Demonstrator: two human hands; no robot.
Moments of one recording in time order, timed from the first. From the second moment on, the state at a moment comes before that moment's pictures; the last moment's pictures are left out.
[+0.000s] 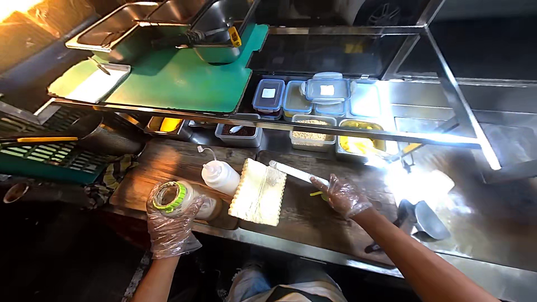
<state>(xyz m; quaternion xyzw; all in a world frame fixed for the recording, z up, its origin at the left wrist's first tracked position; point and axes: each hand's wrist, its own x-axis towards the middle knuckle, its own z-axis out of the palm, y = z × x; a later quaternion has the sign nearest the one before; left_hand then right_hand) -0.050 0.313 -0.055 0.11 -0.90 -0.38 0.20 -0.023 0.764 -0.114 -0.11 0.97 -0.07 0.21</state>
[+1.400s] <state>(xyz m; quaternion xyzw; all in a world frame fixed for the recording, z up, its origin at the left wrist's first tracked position) -0.039 0.227 -0.044 -0.35 -0.86 -0.37 0.09 0.083 0.538 0.201 -0.16 0.97 -0.06 0.20</state>
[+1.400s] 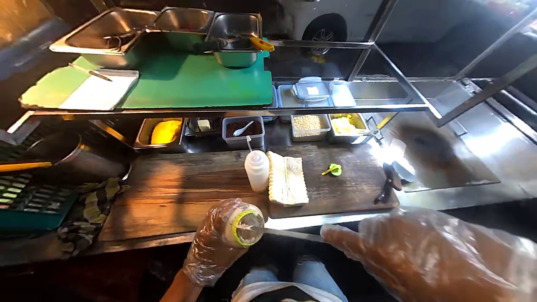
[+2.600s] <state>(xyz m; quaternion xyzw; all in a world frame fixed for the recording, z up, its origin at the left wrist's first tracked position) -0.010 0.248 -0.046 -0.40 -0.81 -0.43 0.04 0.038 0.562 0.096 -0.05 0.82 -0.42 0.39</state>
